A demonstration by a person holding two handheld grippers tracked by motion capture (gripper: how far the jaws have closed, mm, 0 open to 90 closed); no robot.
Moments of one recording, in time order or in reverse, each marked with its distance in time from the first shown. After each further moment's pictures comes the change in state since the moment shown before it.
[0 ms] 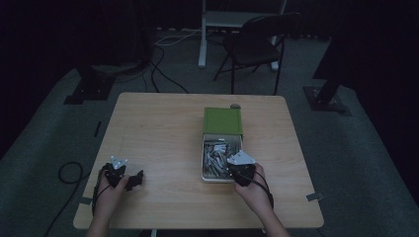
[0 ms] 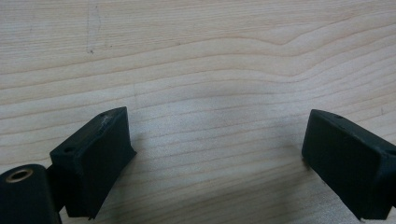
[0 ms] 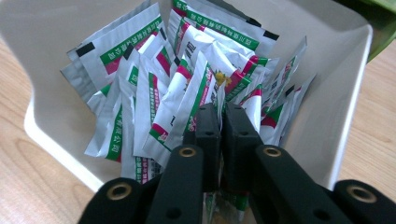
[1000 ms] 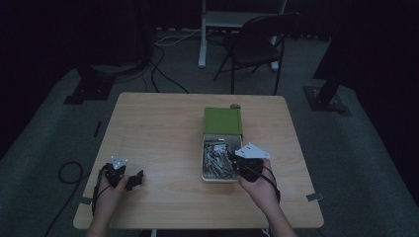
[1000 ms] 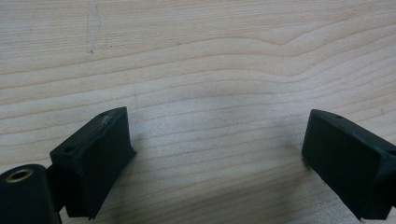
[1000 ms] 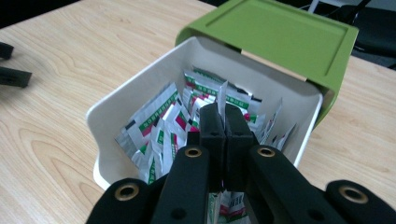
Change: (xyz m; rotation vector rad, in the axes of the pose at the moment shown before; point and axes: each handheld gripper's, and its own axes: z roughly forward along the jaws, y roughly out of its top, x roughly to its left) left arm 0.000 0.000 0.000 0.000 0.001 0.000; right arm -0.012 0.030 -0.042 -0.145 0.073 0.087
